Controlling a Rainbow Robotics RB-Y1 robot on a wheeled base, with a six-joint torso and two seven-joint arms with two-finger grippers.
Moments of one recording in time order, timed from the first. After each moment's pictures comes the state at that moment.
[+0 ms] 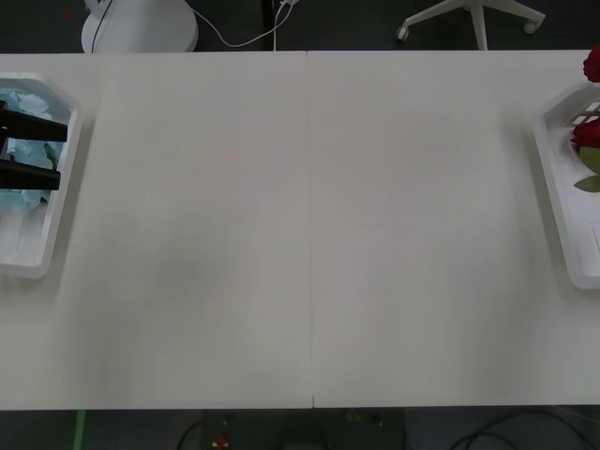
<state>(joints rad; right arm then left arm) -0.34 -1.02 -0.23 -1.52 -0.71 1.43 1.73 -0.47 0.99 0.15 -1.26 1.94 1.63 -2.68</state>
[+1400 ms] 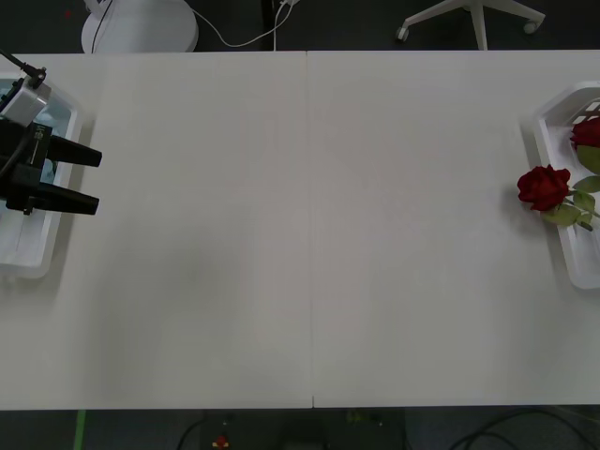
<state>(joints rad) -0.35 -1.02 -0.06 -1.19 -0.56 1.18 1.76 -0.48 1.04 -0.10 -1.34 1.96 1.47 -2.68</state>
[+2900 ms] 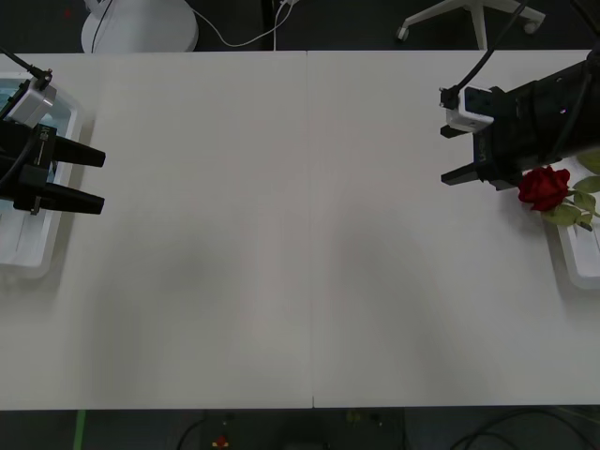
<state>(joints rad) -0.67 -1.05 0.36 -1.70 -1.54 1.19 2.66 -0.49 1.04 -0.11 -1.34 1.96 1.45 -2.68</state>
